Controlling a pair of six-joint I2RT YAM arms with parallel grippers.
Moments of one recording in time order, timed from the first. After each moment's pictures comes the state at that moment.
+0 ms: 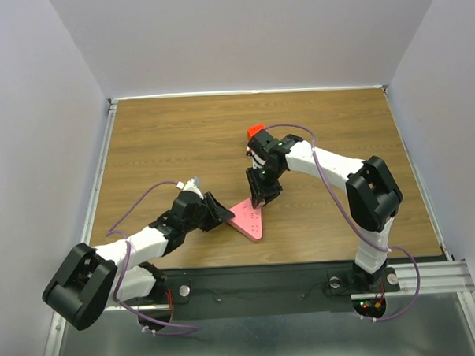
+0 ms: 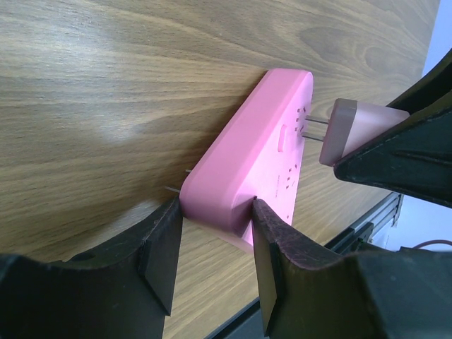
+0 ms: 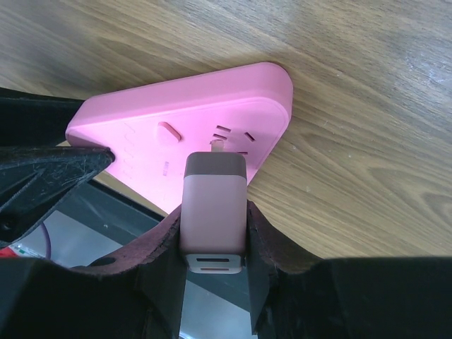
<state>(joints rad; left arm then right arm) -0.63 1.13 0.28 0.23 0.14 -1.01 0.70 1.88 1.45 -0.89 -0.33 0.45</state>
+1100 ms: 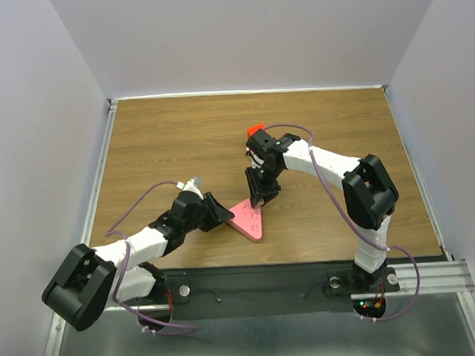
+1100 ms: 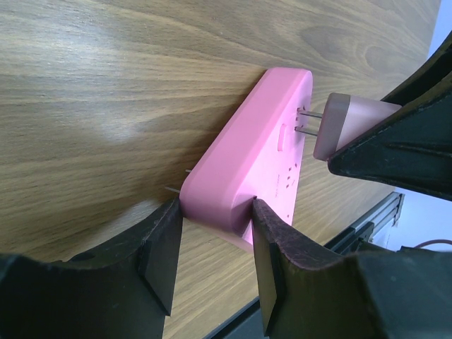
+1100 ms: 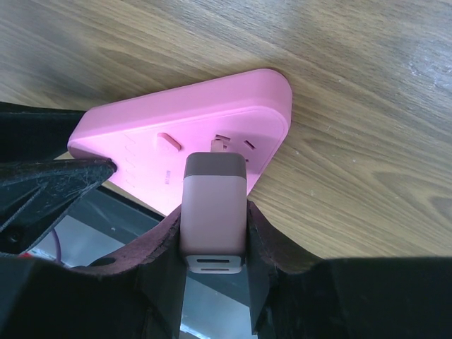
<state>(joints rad) -0.63 1.12 0.28 0.22 0.14 -1.01 0.70 1.91 1.48 -0.90 -0.33 0.47</state>
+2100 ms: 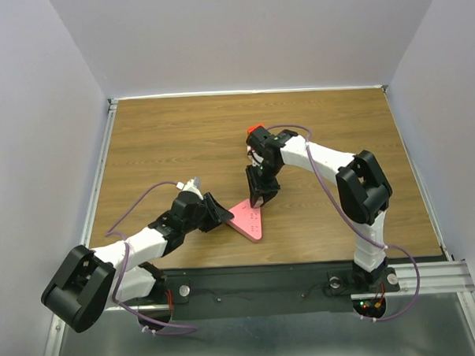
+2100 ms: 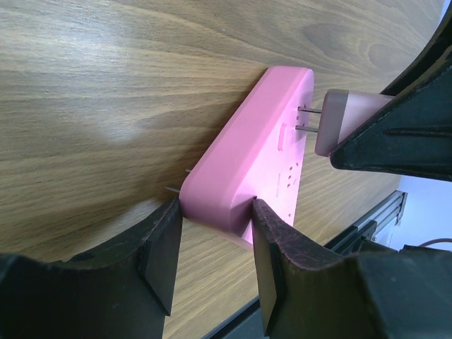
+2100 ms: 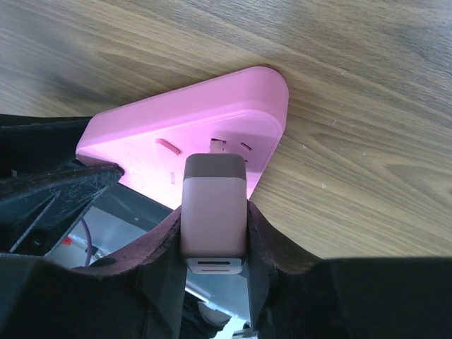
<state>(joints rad) -0.63 1.11 0.28 0.21 0.14 -1.00 0.67 1.97 1.54 -0.95 -0.34 0.53</state>
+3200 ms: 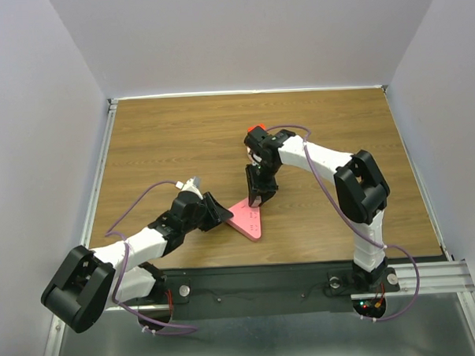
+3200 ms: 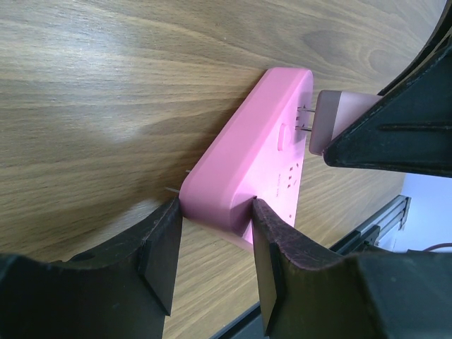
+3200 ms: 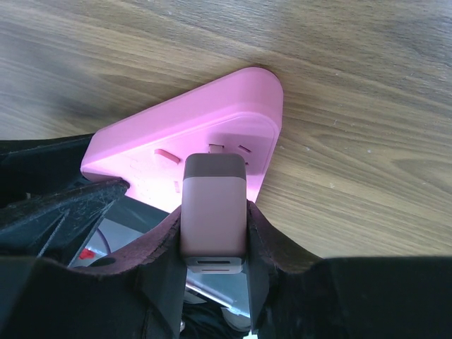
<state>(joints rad) -0.63 1.11 0.28 0.21 0.12 -0.99 0.68 2.00 1.57 -0.96 -0.30 0.63</state>
